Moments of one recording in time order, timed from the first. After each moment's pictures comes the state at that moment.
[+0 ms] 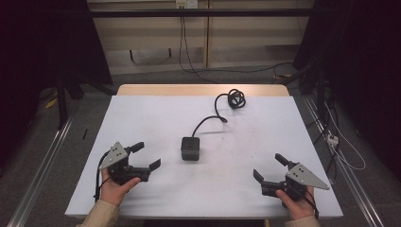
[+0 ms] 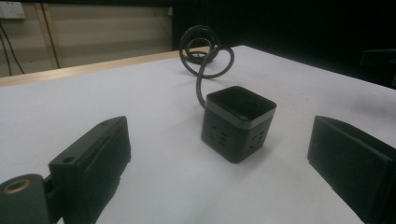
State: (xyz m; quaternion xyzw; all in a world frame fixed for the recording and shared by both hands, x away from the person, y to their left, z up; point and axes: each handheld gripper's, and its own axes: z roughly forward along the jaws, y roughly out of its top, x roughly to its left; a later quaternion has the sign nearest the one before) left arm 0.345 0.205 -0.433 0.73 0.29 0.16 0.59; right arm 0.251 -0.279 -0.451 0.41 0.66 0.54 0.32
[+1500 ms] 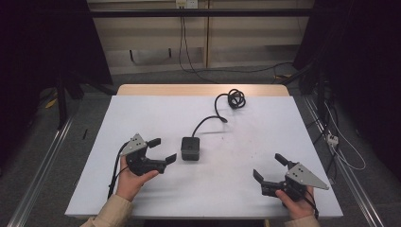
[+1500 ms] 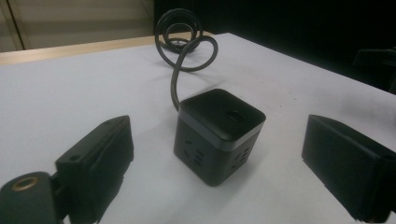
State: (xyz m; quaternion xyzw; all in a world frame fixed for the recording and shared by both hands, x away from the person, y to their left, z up) left arm 0.368 0.164 -0.432 0.75 0.30 0.11 0.58; right arm 0.251 -0.279 -0.451 0.41 0.66 0.54 0.32
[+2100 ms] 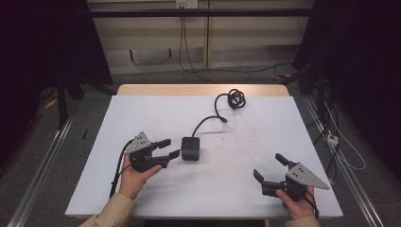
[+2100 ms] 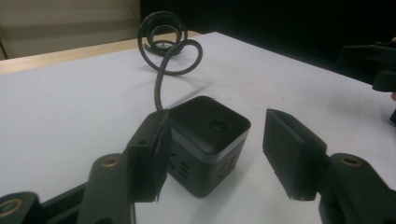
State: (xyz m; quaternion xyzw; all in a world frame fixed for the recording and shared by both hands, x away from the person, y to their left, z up) left arm 0.370 0.153 -0.425 0.77 0.27 0.09 0.58; right arm 0.251 -0.280 -0.451 0.41 0.66 0.54 0.32
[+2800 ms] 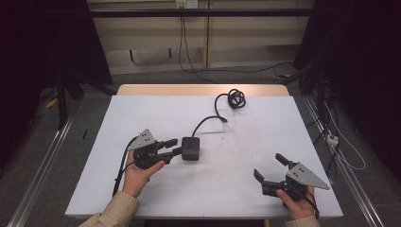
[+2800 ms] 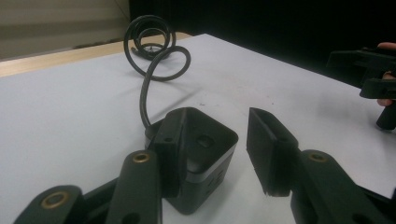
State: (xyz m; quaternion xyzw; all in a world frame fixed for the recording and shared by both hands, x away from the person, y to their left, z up) left arm 0.375 0.141 -0.418 0.77 0.26 0.09 0.58; right arm 0.251 -0.280 -0.451 0.41 0.66 0.54 0.32
